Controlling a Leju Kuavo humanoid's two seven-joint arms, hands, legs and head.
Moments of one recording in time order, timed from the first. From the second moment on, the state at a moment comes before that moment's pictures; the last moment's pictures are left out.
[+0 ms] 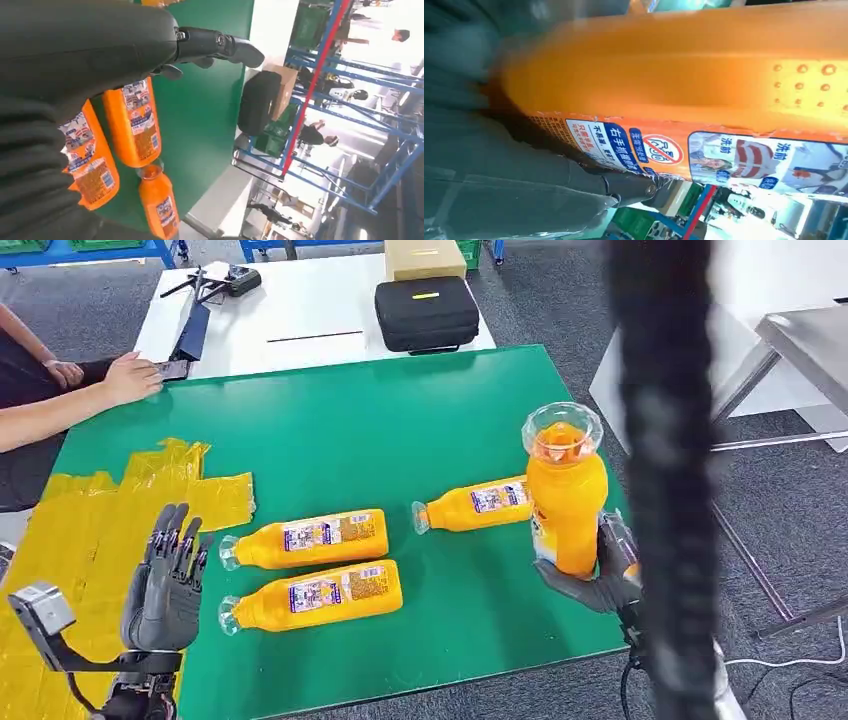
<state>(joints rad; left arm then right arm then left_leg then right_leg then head) 0.12 0.09 -0.24 -1.84 0.44 0.10 -0.23 0.09 -0.25 0.06 -1.81 0.02 0.15 -0.30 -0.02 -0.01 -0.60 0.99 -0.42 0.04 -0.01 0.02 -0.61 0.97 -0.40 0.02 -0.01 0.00</state>
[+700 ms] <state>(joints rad) -0.16 0.07 -0.41 -1.73 0.53 0.06 -0.15 -0.31 -0.02 0.42 -1.48 0.29 -0.04 -0.03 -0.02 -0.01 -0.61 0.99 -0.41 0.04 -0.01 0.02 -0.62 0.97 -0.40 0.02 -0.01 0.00</state>
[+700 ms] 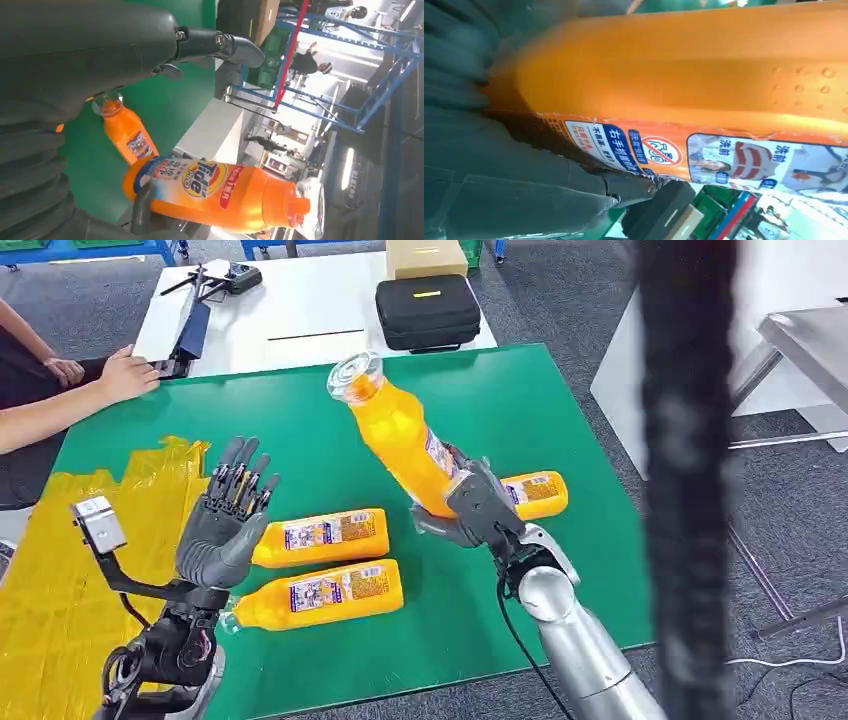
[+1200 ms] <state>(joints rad) -0.27 0.06 -0.51 -1.69 0.48 0.23 -0.15 -0.50 0.10 0.58 -1.29 0.34 -0.02 0.00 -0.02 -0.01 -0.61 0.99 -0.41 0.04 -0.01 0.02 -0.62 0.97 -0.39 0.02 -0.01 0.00</state>
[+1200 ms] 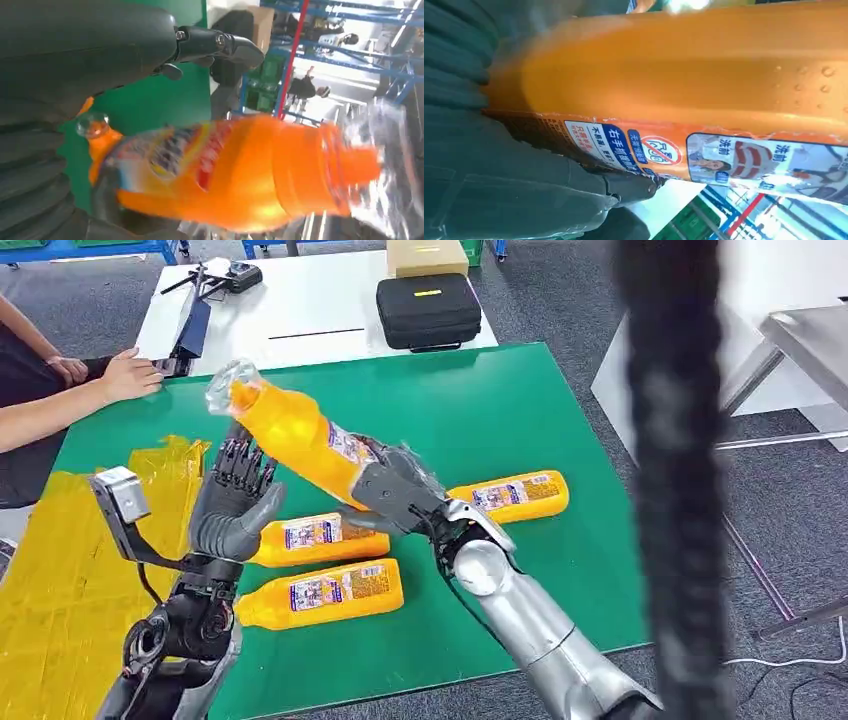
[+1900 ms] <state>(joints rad) -0.32 0.04 -0.54 -1.64 0.58 0.24 -0.12 -0.54 0.16 0.67 -1.18 0.37 -0.03 0.00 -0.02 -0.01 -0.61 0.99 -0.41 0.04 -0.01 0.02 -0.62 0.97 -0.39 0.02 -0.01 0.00</state>
